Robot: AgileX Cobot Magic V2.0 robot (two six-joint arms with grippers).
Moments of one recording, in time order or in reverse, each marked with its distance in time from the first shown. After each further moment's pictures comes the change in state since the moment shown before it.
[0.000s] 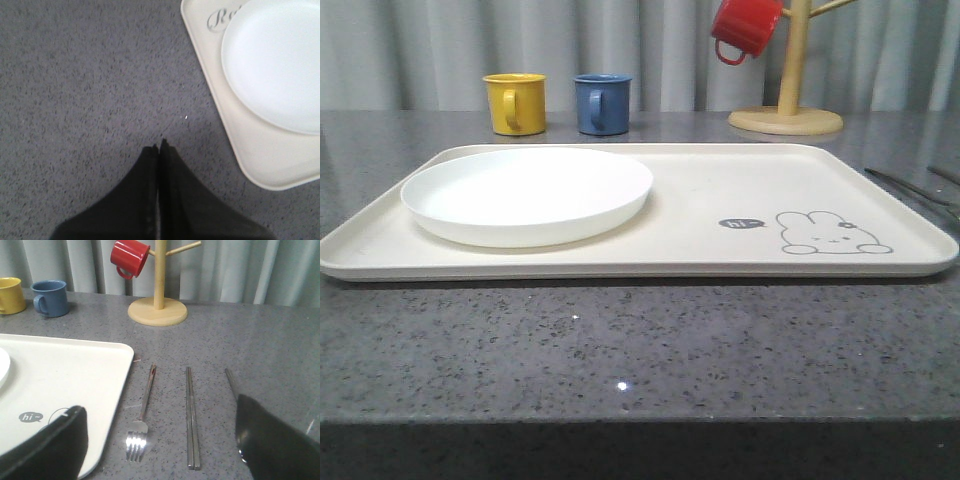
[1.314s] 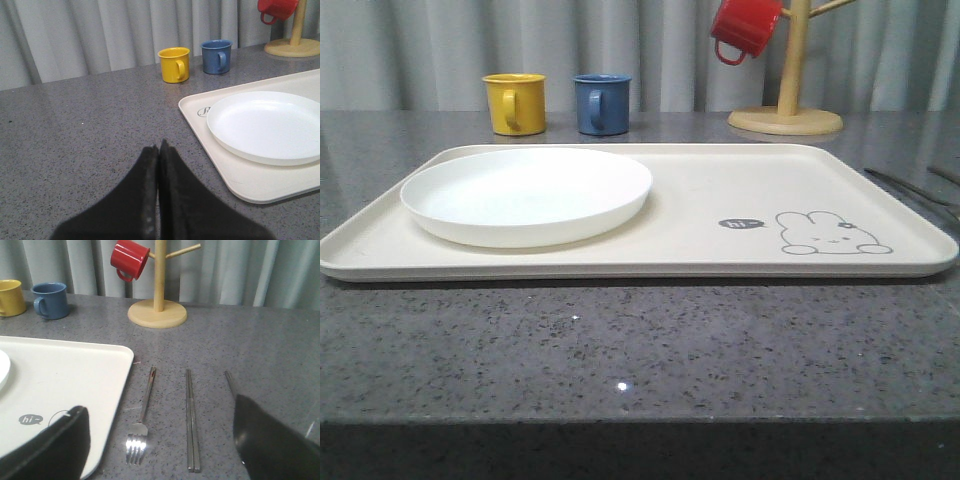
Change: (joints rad) left arm 0.000 -0.822 0.613 -0.020 -0.394 0.000; right arm 0.000 0.009 -0.002 0.000 -0.006 0.000
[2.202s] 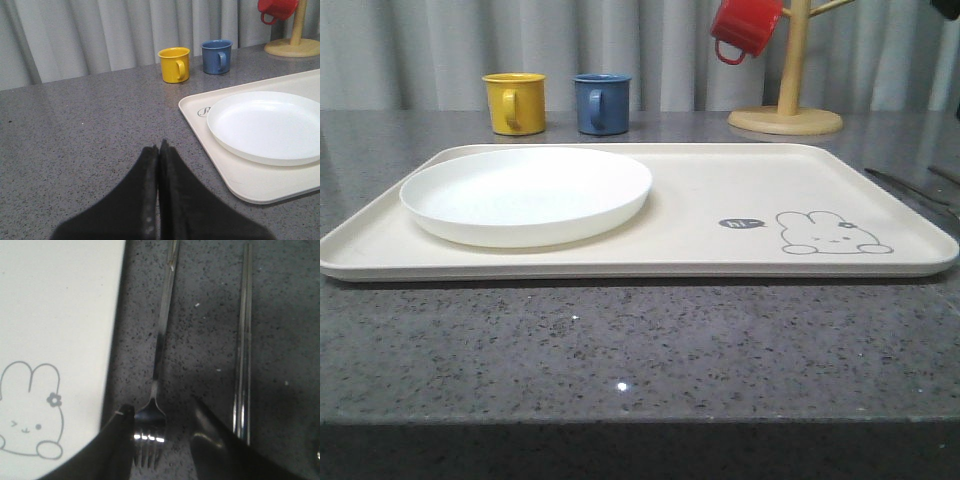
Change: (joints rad) left arm 0.000 0.000 0.000 0.000 0.000 0.000; right arm 0.017 1.087 -0.685 0.053 0.481 0.000
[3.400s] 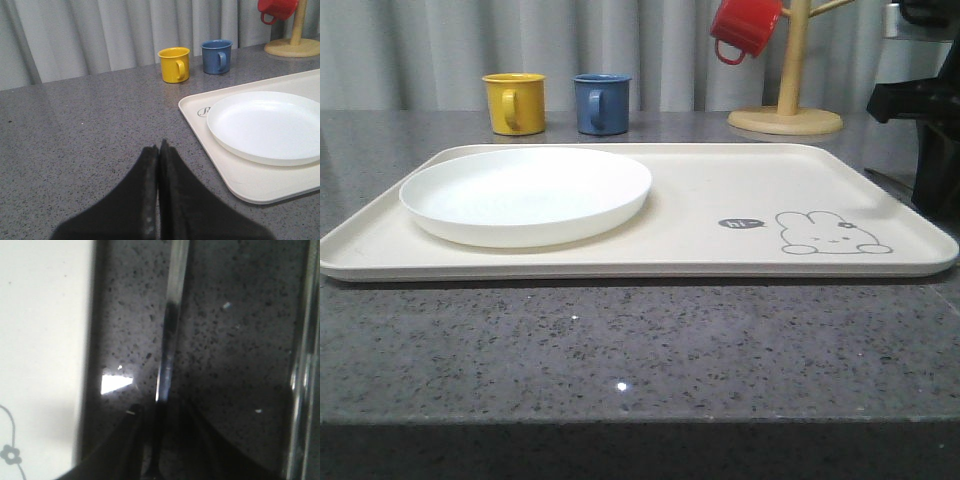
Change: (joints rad) left arm 0.000 0.000 0.000 0.000 0.000 0.000; right arm 0.000 0.213 -0.031 0.025 -0.031 0.000
